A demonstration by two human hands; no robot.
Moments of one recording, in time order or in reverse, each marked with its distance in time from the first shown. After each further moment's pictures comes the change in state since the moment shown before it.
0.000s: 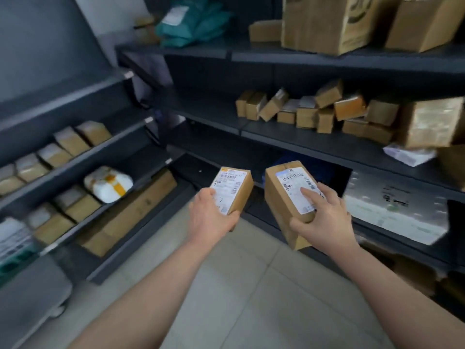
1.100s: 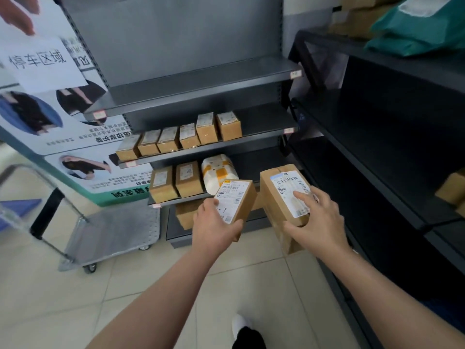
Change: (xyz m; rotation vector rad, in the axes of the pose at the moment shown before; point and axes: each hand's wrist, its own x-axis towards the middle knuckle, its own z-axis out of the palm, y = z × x) left_hand 0.249 -0.183 -0.084 0.017 0.334 -0.642; right_hand 0.302 -0.293 0.222 0.094 -0.428 -0.655
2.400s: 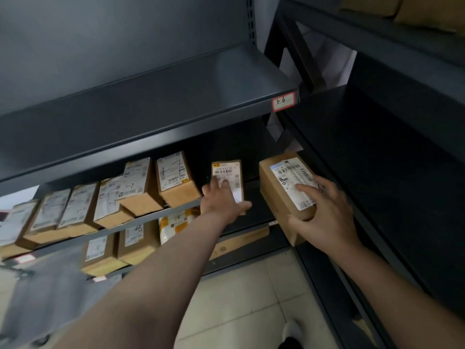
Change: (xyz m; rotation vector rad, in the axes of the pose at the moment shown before) left_hand 0.447 0.178 0.168 0.535 -0.313 0.130; right_hand 0.421 0.095 0.016 -0.002 -0.013 0.098
